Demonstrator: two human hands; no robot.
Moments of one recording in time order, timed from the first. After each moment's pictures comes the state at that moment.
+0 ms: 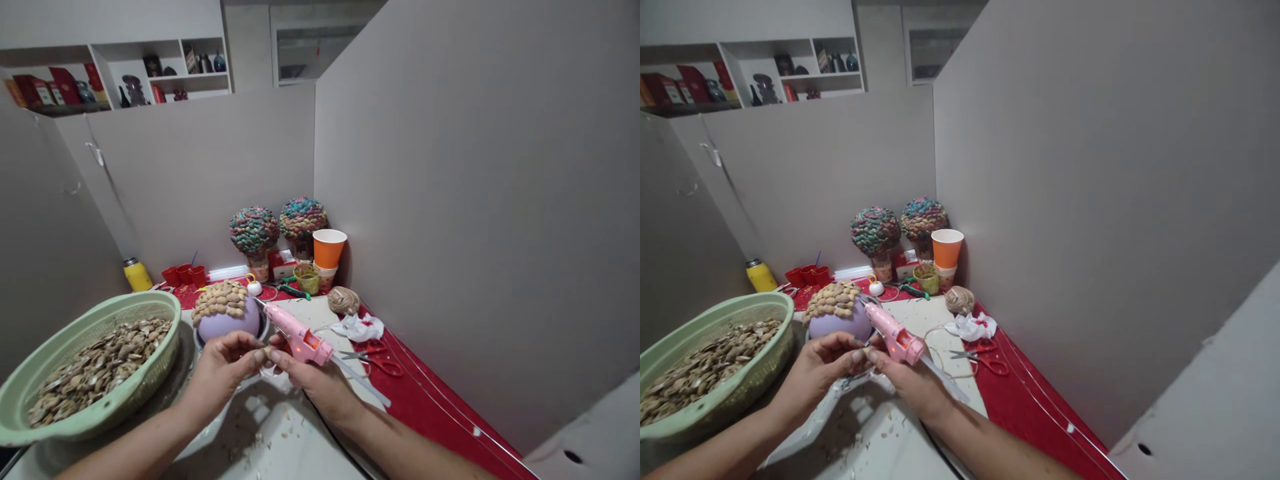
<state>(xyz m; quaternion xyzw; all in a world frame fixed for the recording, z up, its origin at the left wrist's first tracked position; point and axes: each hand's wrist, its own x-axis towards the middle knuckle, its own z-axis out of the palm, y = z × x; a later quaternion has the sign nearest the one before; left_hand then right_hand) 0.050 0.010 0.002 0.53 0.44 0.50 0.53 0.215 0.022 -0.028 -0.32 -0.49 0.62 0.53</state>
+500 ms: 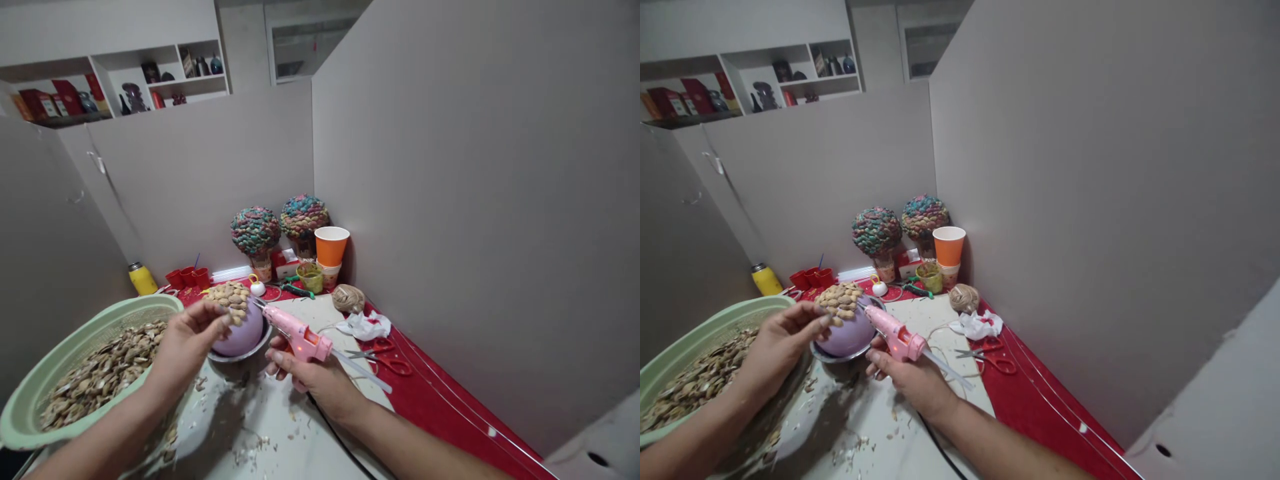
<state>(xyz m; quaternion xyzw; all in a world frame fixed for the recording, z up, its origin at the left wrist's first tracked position) 0.021 0.017 0.048 0.58 0.51 0.53 0.34 0.213 0.025 -0.028 -0.31 -0.49 0.65 0.49</state>
